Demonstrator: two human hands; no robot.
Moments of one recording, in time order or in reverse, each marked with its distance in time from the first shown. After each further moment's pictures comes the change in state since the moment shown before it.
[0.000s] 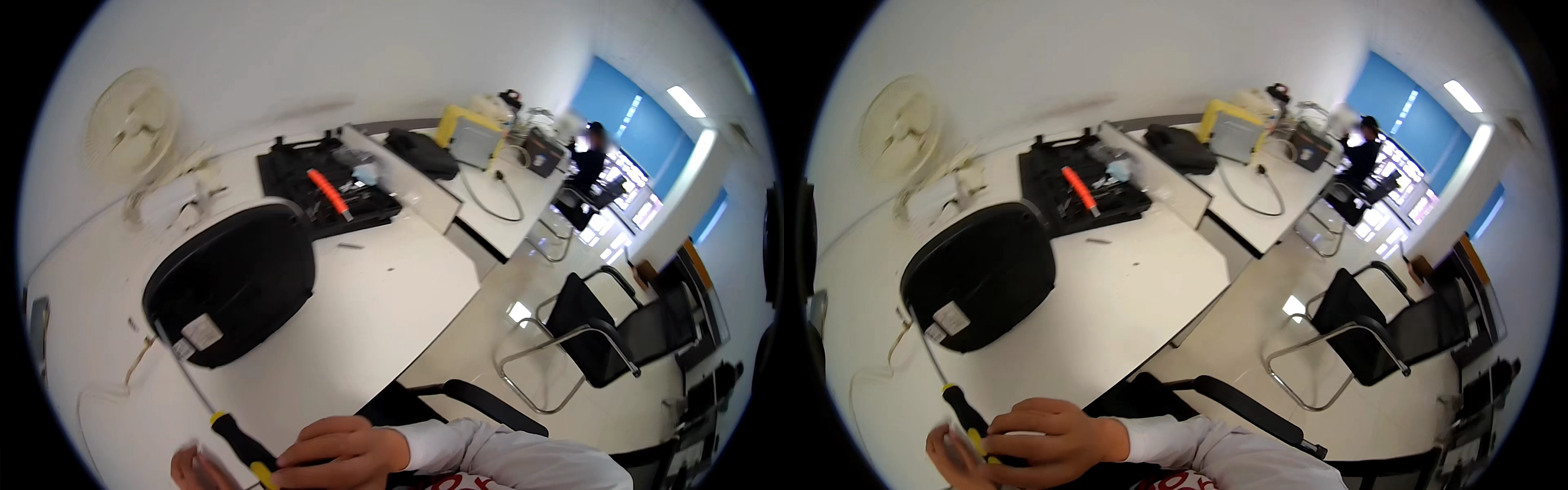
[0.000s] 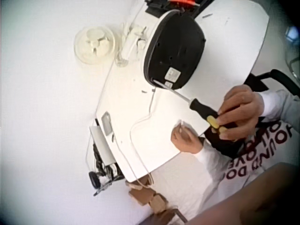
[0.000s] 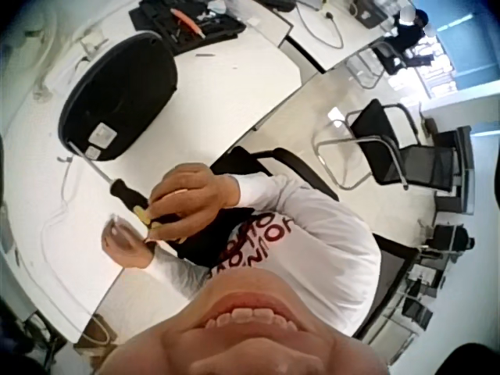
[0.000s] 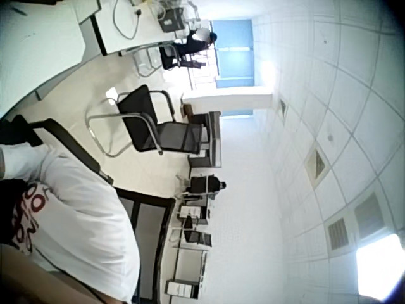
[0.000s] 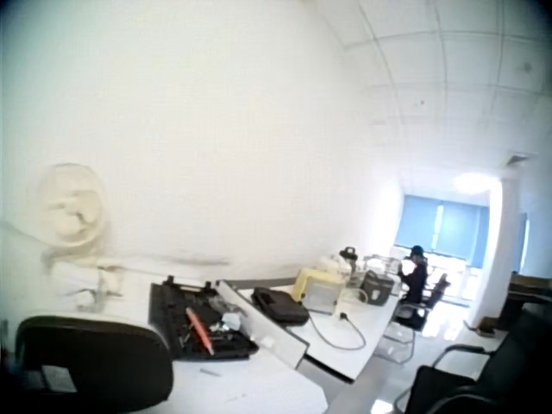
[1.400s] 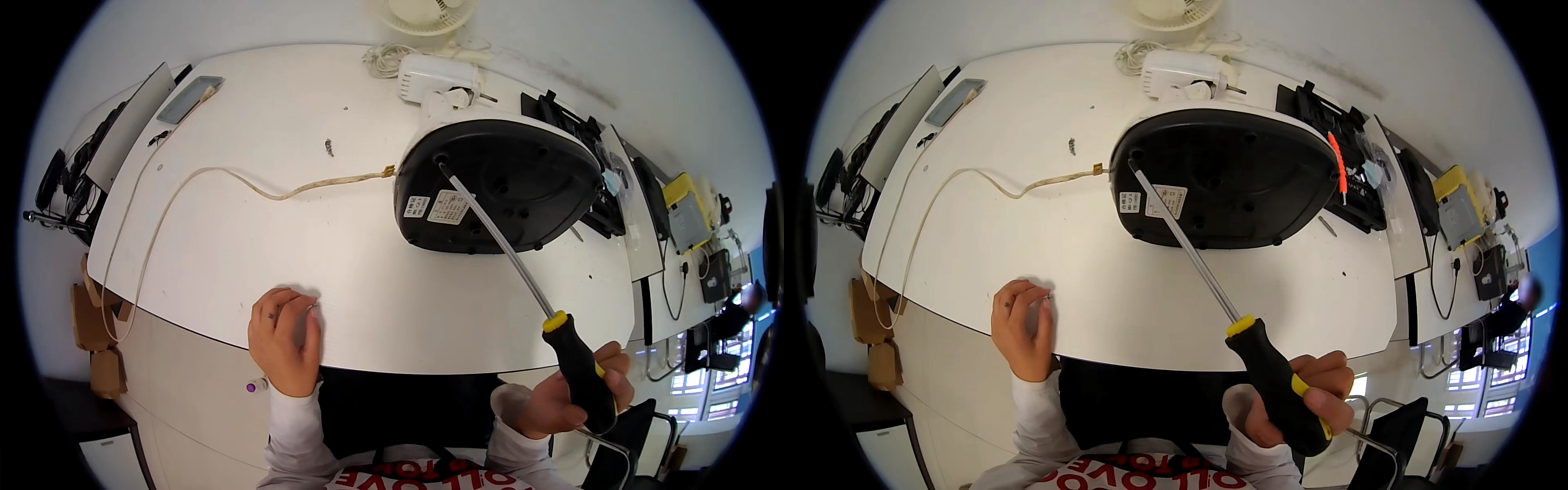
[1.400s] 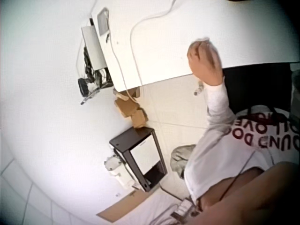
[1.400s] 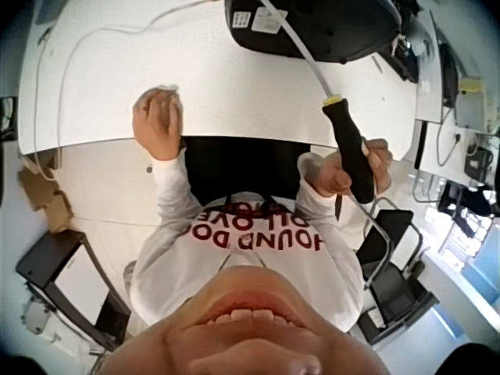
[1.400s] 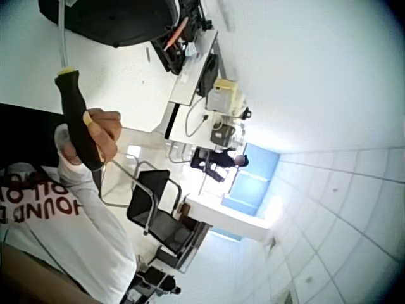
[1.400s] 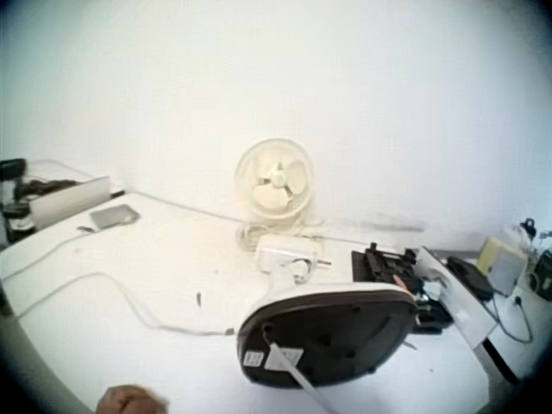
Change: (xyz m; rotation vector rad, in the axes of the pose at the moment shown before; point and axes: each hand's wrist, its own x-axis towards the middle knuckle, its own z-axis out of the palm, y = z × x) left_hand -0.004 -0.019 0.008 0.113 0.057 -0.018; right_hand -0.052 0.019 -0.038 -0.038 0.241 0.436
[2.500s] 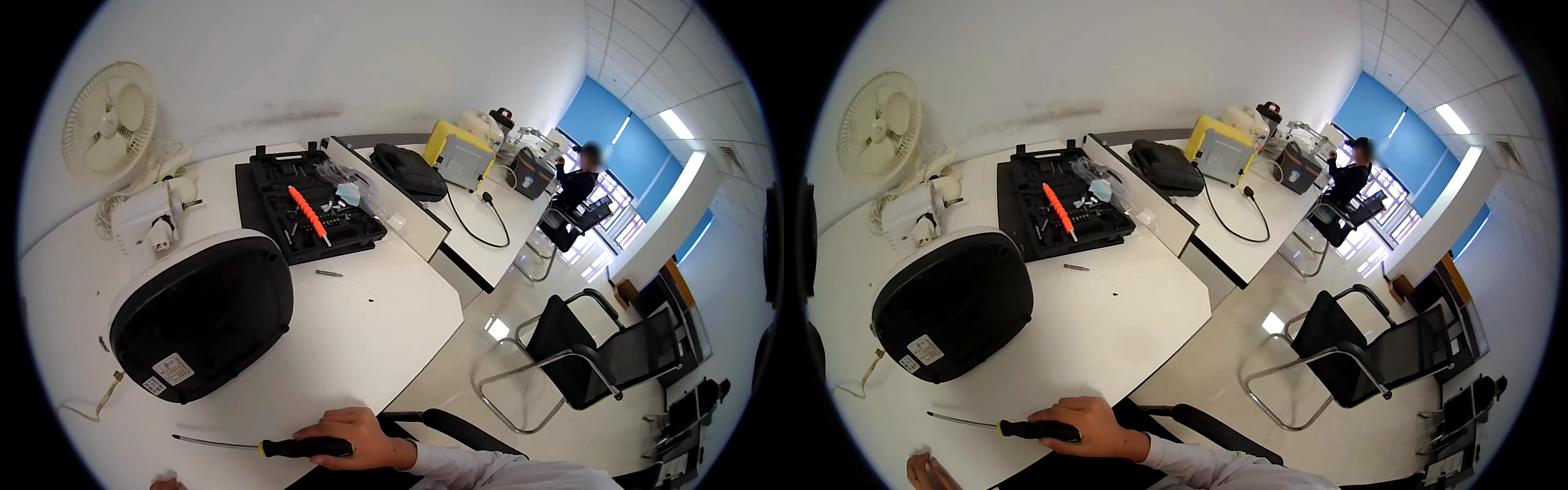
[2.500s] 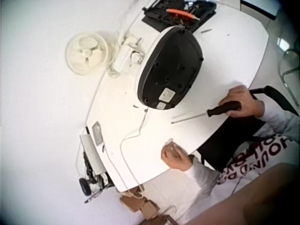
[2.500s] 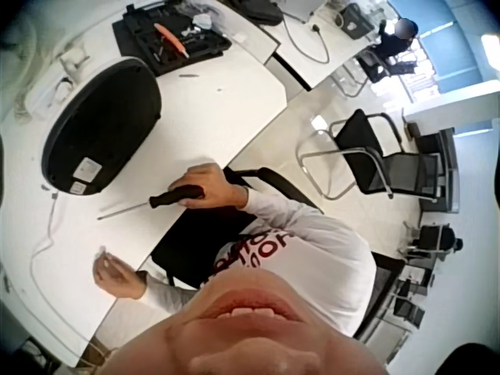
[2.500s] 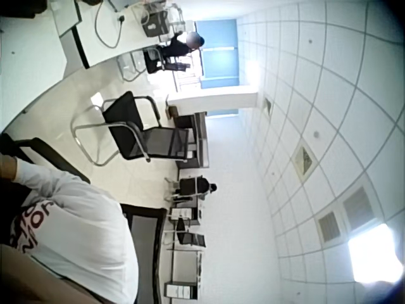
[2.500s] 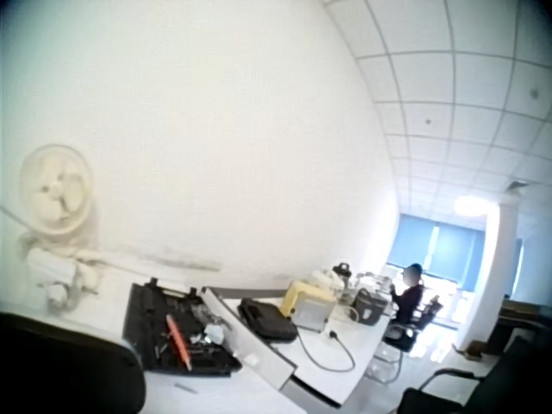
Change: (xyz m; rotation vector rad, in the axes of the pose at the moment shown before) left_hand 0.011 0.017 -0.007 -0.142 -0.104 0.085; right_hand -0.041 0.030 -0.023 -0.036 -0.660 0.511
